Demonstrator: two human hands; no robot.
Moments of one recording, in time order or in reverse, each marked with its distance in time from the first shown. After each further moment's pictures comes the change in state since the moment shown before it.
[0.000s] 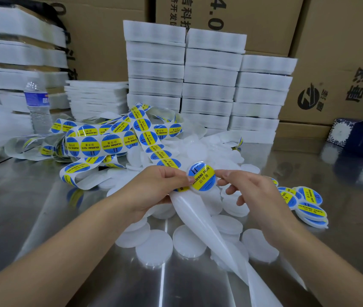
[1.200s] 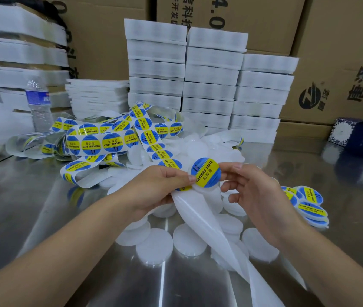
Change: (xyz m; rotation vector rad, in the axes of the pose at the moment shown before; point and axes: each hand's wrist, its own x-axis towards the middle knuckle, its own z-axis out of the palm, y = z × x) left_hand 0.002 -0.002 -0.001 -0.054 -0.028 -0.051; right_hand -0.001 -0.007 -0.001 0.344 -0.108 0.072
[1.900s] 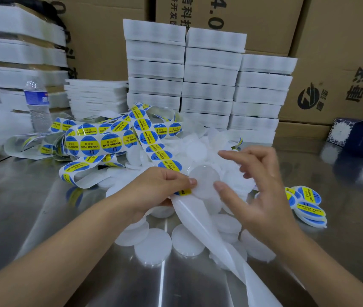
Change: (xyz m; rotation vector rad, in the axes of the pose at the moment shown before) left_hand -0.004 0.000 0.002 0.128 0.031 0.015; right_hand -0.010 0.008 -0.001 -0.724 0.147 -0.790
